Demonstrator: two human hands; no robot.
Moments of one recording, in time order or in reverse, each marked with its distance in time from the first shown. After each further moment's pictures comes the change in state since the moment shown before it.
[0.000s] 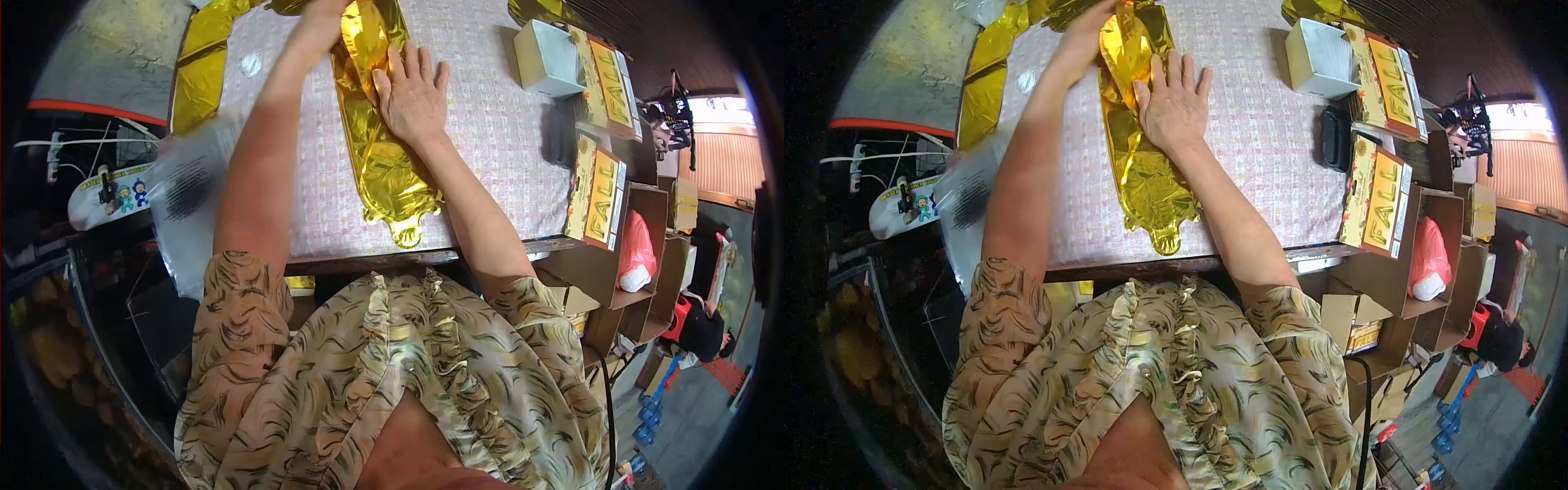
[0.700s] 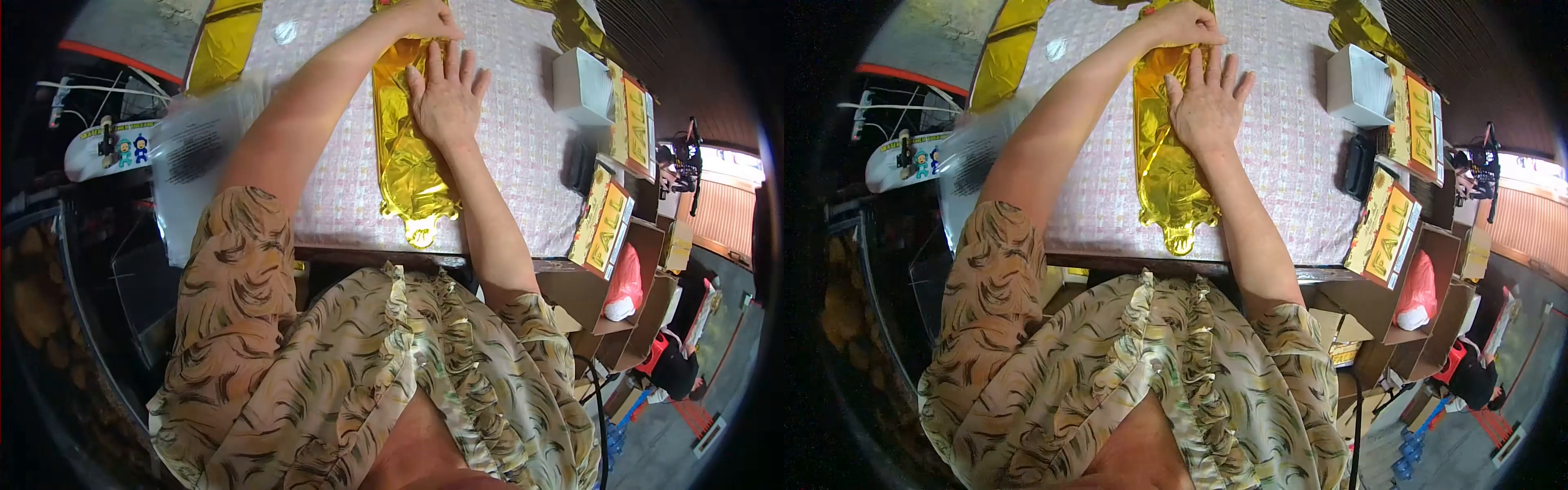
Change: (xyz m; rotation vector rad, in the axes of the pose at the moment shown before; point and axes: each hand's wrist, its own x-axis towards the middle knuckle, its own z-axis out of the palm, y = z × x) left_hand 0.016 0.024 0.047 1.034 -0.291 -0.023; right_hand 0.000 -0.002 0.000 -0.143 -0.024 -0.033
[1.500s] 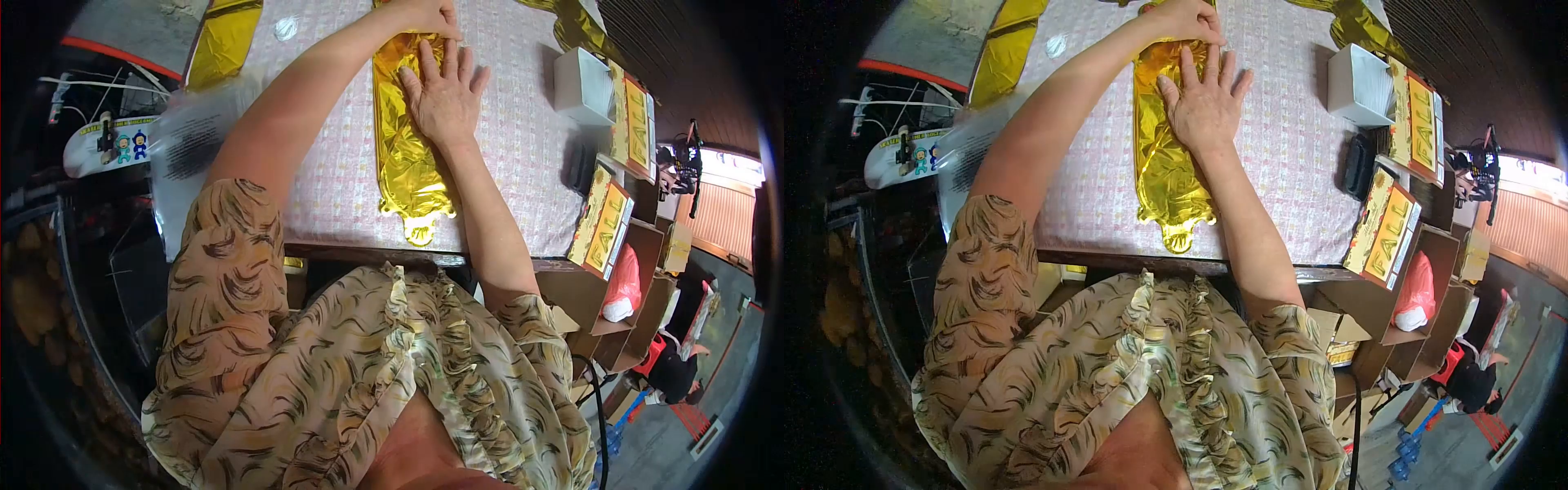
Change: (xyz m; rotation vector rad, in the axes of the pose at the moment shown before) left_hand 0.020 -0.023 0.011 -0.182 0.028 0.153; right_hand -0.001 0.000 -0.001 -0.043 -0.004 -0.056
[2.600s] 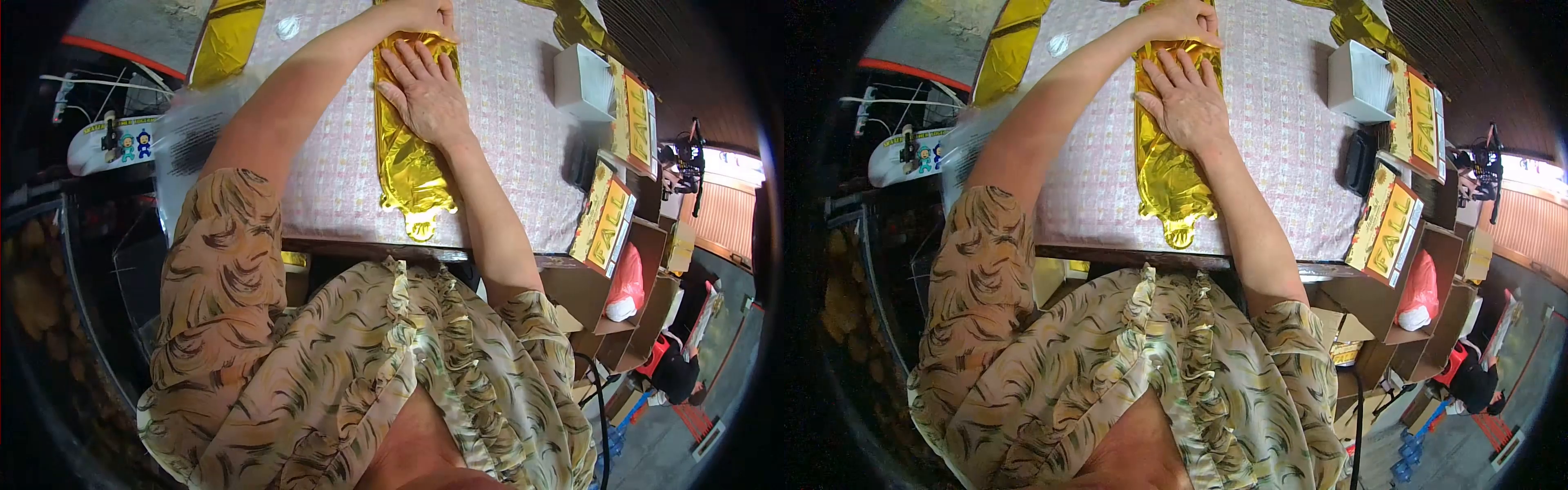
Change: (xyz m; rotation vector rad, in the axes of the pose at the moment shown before) left_hand -0.011 0.020 -0.012 0.236 -0.081 -0.017; right_hand 0.001 -0.007 -0.010 0.198 -0.029 -0.315
